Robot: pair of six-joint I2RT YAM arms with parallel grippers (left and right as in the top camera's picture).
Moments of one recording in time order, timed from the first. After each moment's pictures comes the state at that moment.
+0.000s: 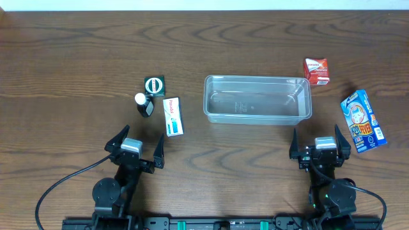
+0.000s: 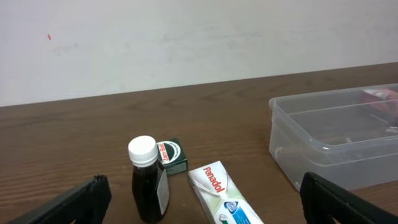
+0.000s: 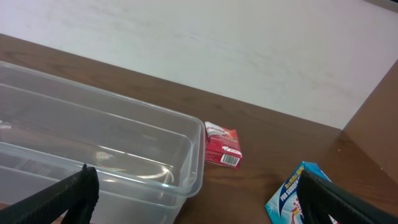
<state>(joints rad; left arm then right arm) -0.08 0.01 0.02 -0.09 0.20 0.01 0.21 0.01 0.01 -0.06 0.21 -0.23</state>
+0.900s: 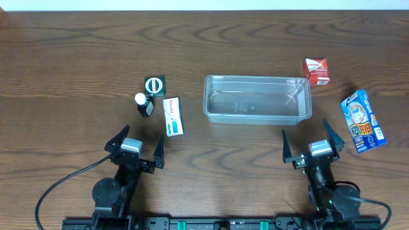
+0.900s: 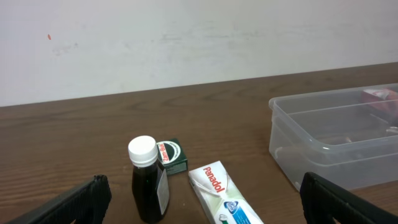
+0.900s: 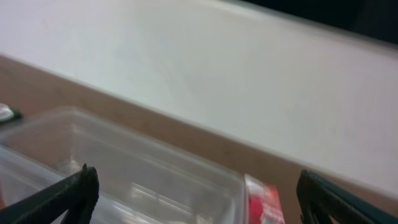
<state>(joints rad) -0.08 0.01 0.02 -0.09 0.20 0.01 0.21 0.01 0.01 0.12 -0.04 -0.22</state>
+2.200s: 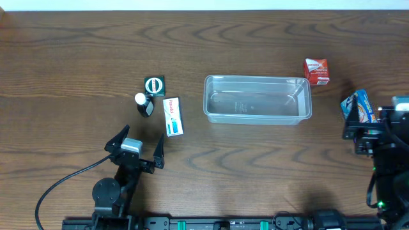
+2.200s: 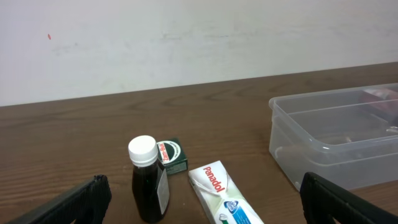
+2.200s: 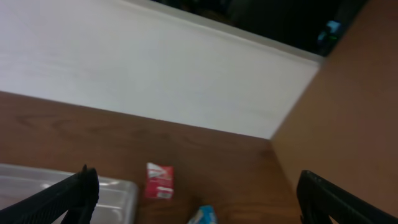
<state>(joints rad) -0.08 0.01 0.02 -0.09 0.20 0.01 0.08 0.63 1.16 -0.69 0.26 -0.24</state>
